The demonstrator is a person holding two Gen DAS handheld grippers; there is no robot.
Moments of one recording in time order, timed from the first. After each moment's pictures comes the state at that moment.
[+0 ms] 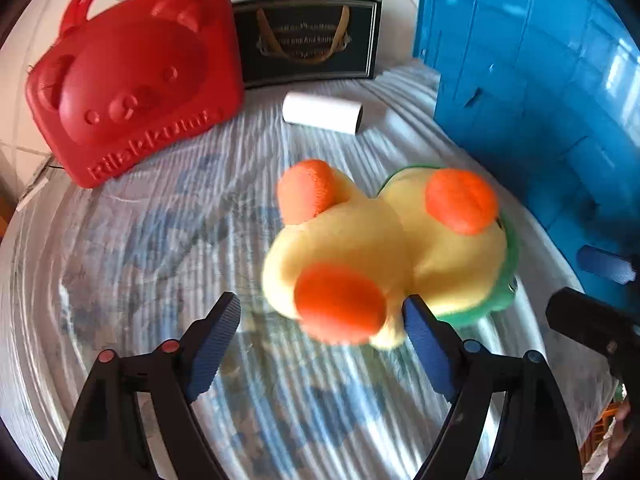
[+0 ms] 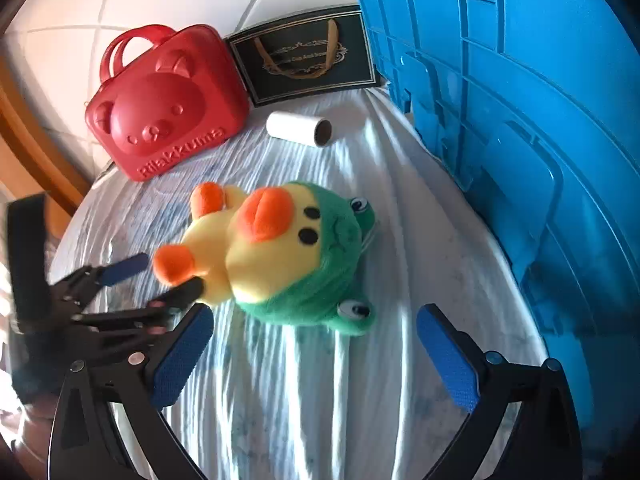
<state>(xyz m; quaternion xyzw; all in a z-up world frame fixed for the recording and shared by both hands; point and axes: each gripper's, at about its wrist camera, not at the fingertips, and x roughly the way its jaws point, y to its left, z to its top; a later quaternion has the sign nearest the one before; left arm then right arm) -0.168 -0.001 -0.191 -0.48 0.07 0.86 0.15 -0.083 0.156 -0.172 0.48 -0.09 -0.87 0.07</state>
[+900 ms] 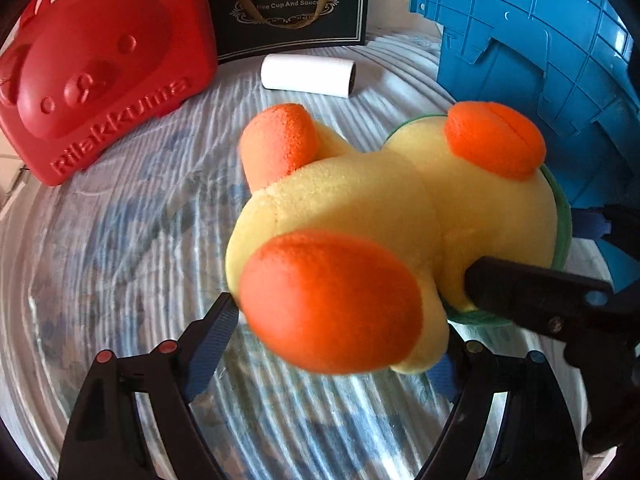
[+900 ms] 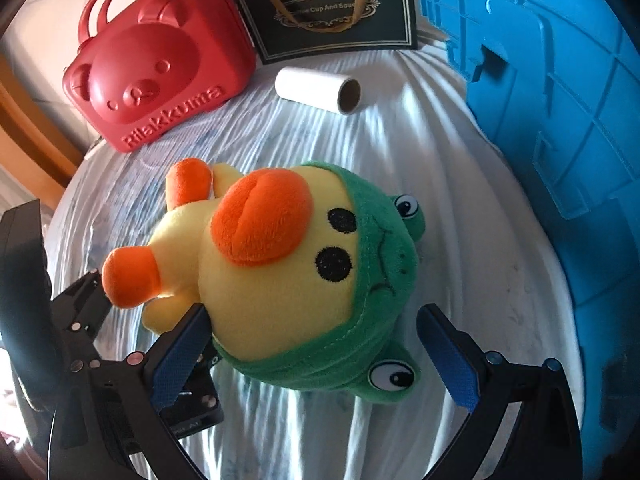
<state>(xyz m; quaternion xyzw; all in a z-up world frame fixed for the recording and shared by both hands) -0.183 0.008 -0.233 -0.50 0.09 0.85 0.18 -0.146 0.128 -0.222 0.53 -0.07 -0.84 0.11</state>
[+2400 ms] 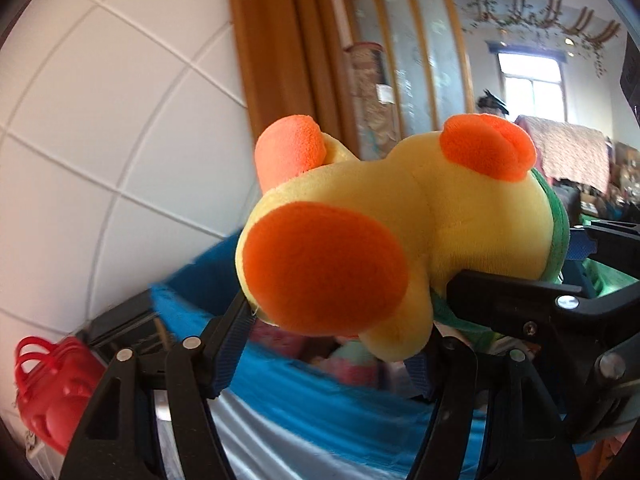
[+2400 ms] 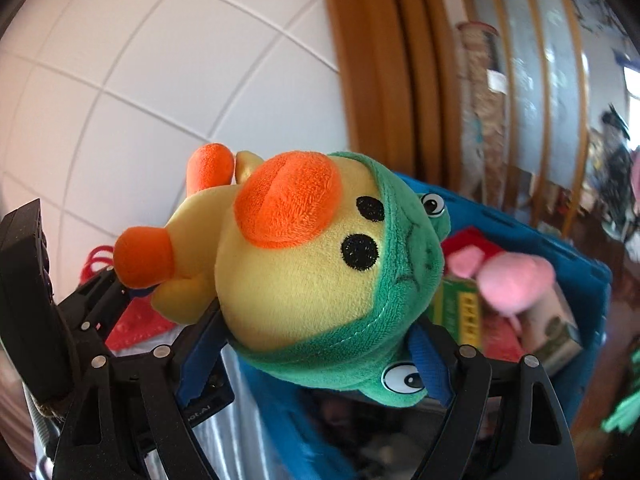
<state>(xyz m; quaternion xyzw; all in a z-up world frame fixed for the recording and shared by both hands) -0.076 0.242 0.089 -0.18 0.16 0.88 0.40 0.041 0.326 0.084 0.26 -0.11 -0.95 -0.11</state>
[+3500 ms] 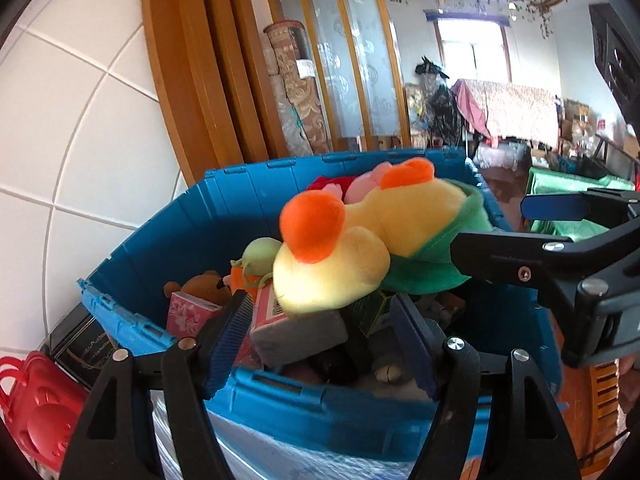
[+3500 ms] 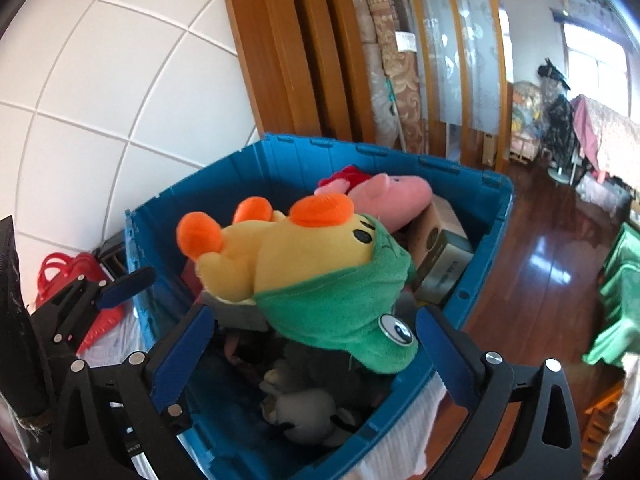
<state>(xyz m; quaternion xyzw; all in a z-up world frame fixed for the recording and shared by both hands) 0.014 0.274 0.063 -0.19 0.21 0.83 0.48 0.127 0.389 0.054 0.29 -0.16 -0.92 -0.22</state>
